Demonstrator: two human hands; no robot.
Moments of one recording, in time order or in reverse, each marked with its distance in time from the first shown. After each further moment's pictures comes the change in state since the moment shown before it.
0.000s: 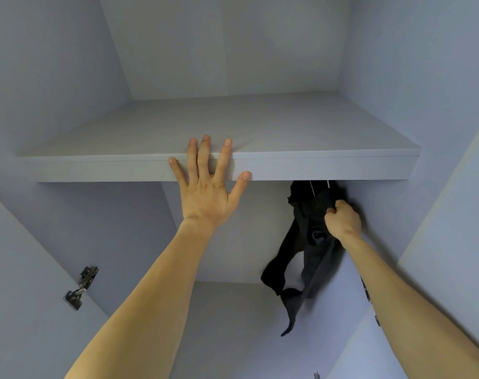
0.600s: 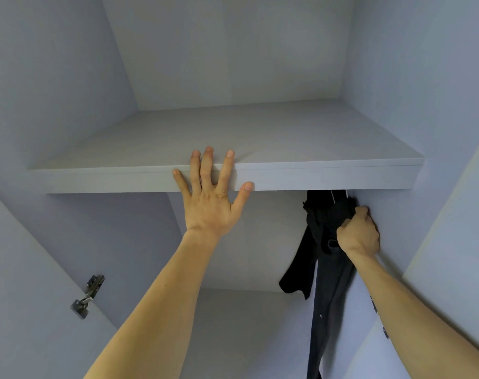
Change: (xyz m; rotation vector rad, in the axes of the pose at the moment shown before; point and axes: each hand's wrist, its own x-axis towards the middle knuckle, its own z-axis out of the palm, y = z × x) left_hand -0.001 0.000 0.001 0.014 -0.011 -0.016; right_hand -0.007 0.011 -0.003 -0.075 0.209 0.038
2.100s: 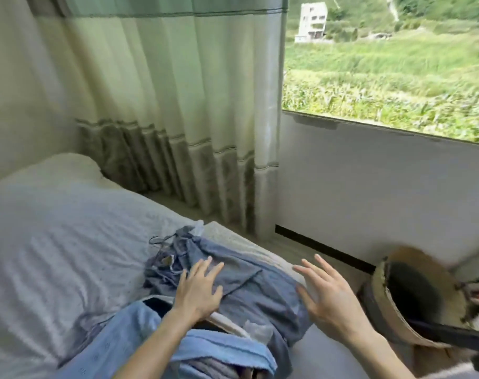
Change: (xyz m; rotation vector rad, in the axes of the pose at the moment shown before) left_hand -0.866 0.012 -0.530 0.494 -0.242 -2.006; right_hand -0.872 -0.074 -0.067 0.243 -1.514 -2.289
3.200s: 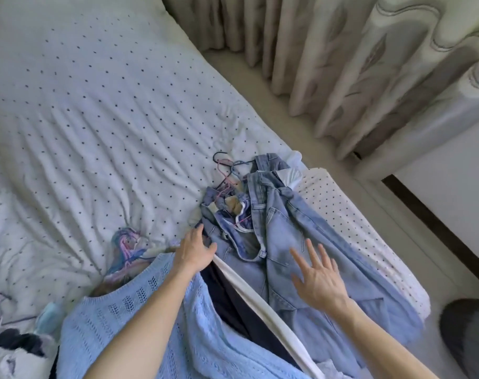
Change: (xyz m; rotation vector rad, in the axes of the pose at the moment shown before) left_hand 0.171 -0.332 0.166 -0.439 -0.255 -0.843; right_hand 0.300 -0.067 0.387 -0.327 -0.858 -0.148
